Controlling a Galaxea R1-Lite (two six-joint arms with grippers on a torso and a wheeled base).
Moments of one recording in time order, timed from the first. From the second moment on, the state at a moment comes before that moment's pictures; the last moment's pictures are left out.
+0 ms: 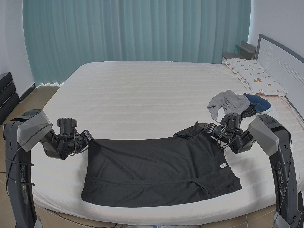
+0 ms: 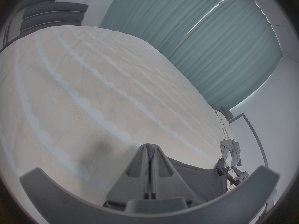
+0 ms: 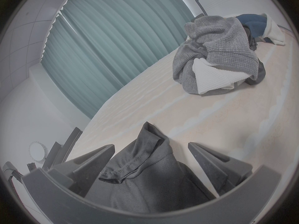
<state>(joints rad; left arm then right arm) 0.02 2.44 -1.11 -0.77 -0.18 -0.69 0.12 2.70 -1.54 -0.79 0.21 0.57</state>
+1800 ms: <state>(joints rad) 0.03 2.37 -1.13 -0.77 -0.18 -0.69 0.04 2.49 -1.27 -0.95 0.23 0.69</state>
